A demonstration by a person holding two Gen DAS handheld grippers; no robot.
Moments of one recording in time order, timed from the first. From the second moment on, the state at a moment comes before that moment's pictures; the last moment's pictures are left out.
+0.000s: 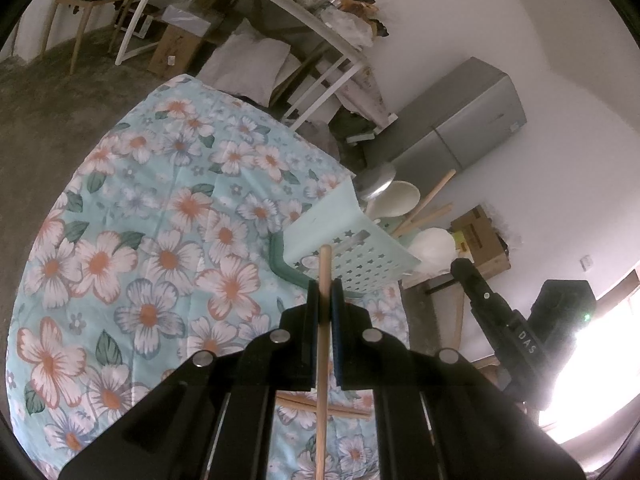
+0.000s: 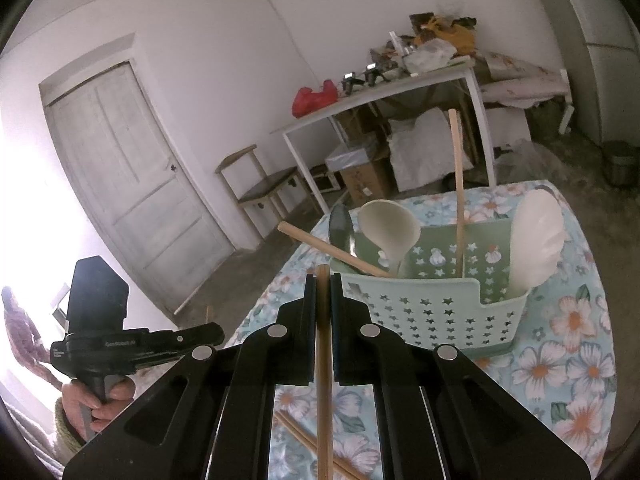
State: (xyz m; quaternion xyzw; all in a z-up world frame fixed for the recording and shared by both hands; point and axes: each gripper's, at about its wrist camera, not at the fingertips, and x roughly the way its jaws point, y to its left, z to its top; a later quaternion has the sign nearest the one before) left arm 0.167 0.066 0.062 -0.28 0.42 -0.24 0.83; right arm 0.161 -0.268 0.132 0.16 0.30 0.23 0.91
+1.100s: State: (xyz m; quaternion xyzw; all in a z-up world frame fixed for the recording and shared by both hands) left arm 0.223 -0.016 0.231 -0.23 0.15 -0.33 0.90; right arm 0.131 -0.350 0.119 0.21 0.29 0.14 0.92
